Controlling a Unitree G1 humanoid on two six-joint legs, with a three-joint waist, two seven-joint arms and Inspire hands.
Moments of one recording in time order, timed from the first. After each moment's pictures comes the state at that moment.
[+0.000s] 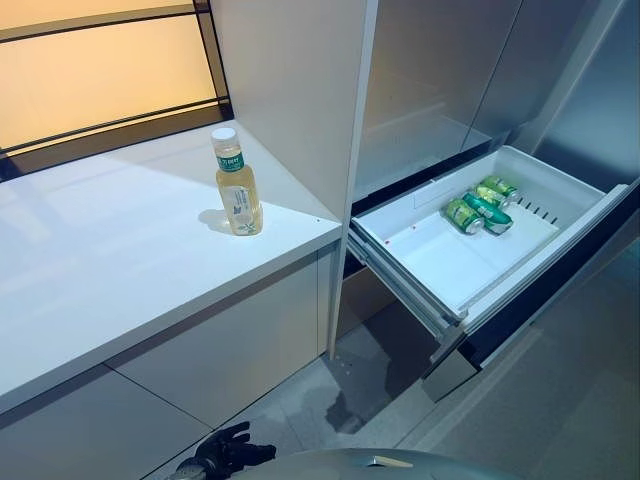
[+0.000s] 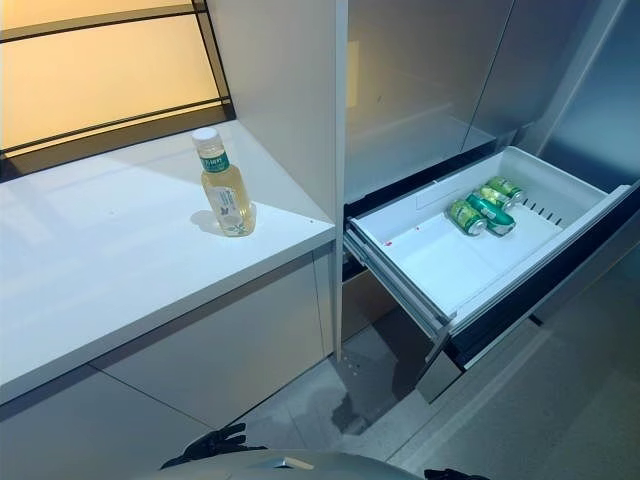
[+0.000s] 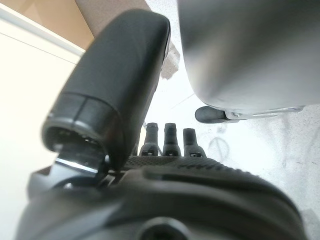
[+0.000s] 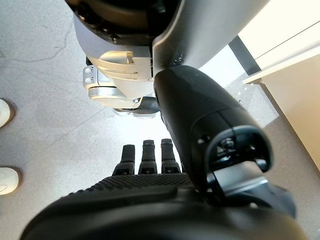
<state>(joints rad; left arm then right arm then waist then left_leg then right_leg) 0.06 0.24 -0.20 1.19 -0.32 -0.05 -0.12 0.04 -0.26 0.17 1.27 0.20 0.15 0.09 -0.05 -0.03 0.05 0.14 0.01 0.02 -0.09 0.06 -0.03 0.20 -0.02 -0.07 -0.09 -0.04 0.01</state>
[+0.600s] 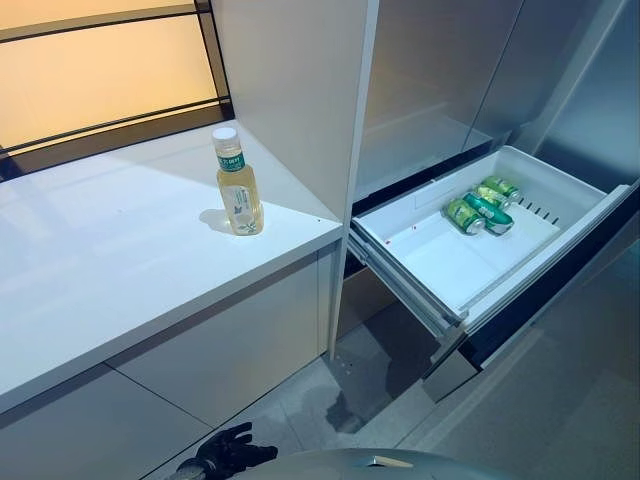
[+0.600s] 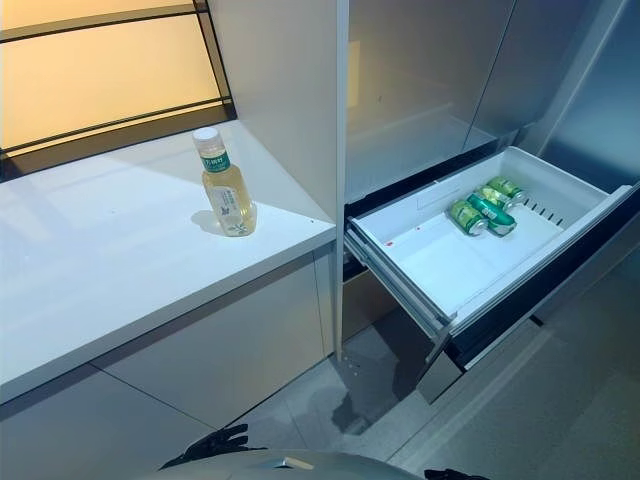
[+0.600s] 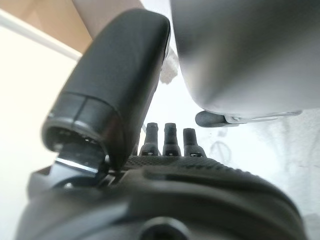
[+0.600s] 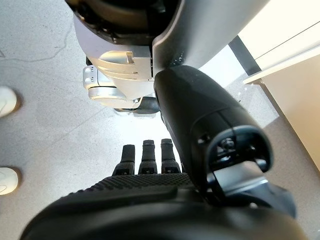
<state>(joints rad) 0.06 0.25 -0.22 1.20 -0.26 -0.10 -0.16 0.04 -0.26 0.17 1.27 0.20 0.15 0.09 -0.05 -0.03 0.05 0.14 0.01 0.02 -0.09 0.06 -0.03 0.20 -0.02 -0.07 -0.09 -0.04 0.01</state>
